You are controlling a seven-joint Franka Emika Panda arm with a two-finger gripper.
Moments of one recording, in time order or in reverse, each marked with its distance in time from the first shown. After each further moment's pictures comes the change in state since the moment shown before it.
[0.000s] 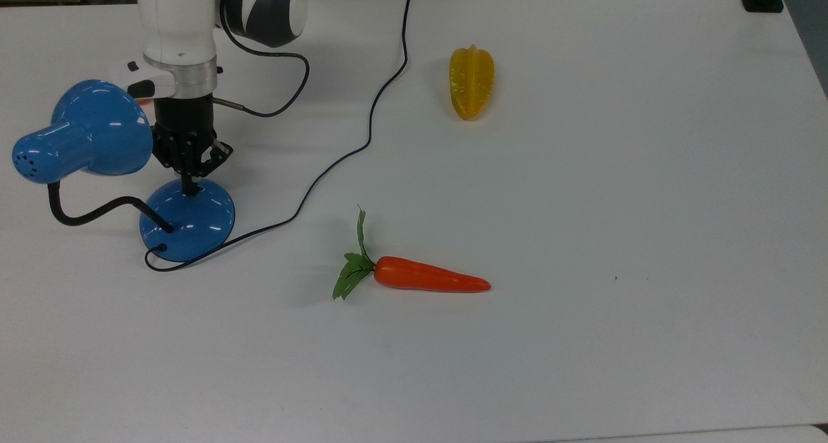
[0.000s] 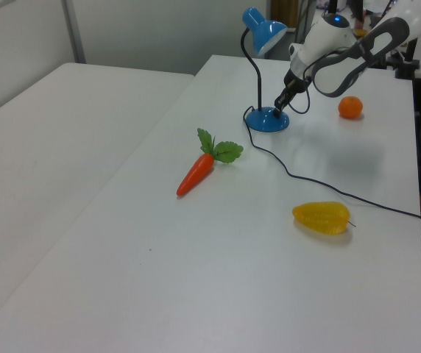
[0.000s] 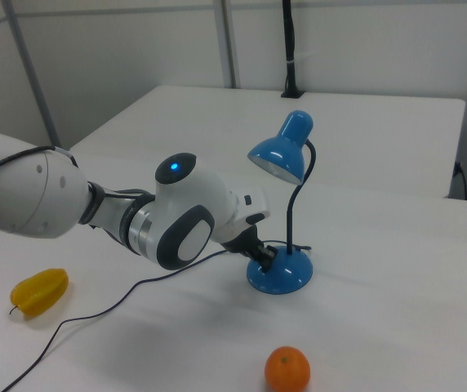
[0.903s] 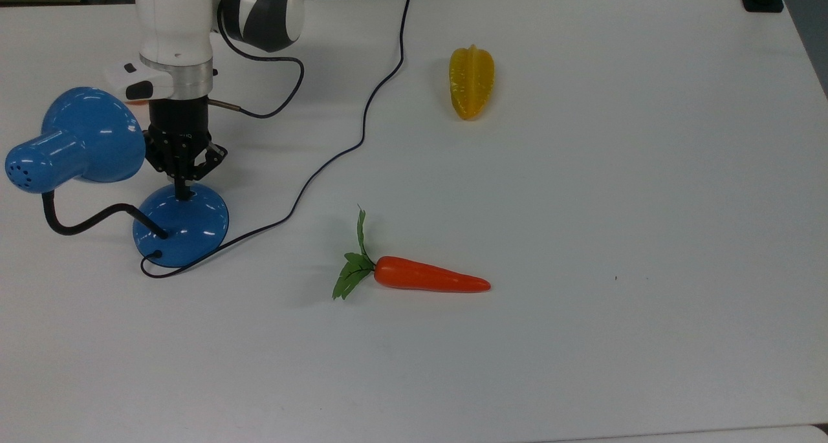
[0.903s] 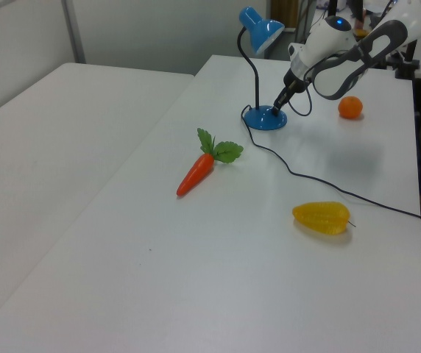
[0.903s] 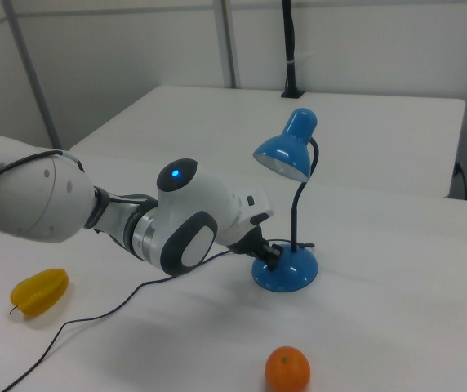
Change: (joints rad) arm -0.010 0.019 0.000 0.001 0.000 0.068 -0.072
